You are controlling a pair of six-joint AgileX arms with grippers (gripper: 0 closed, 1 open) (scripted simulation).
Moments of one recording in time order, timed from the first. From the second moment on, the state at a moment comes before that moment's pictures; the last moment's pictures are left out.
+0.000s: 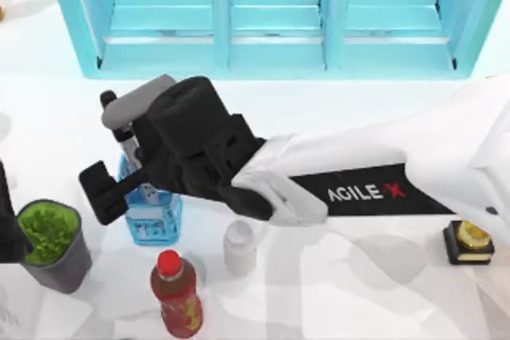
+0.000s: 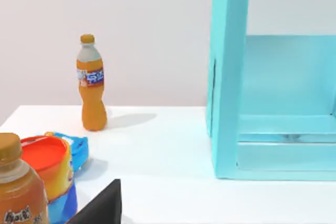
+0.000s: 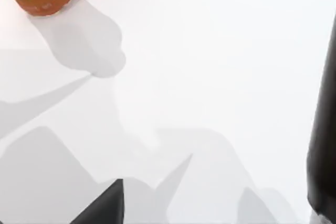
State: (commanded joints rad) left arm 0.00 0.00 0.00 0.00 0.00 0.00; right arm 0.92 2.23 1.39 0.27 -0.02 0.23
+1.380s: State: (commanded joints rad) left arm 0.00 0.00 0.00 0.00 0.00 0.00; right arm 0.78 1.98 1.33 0.09 -0.08 0.18
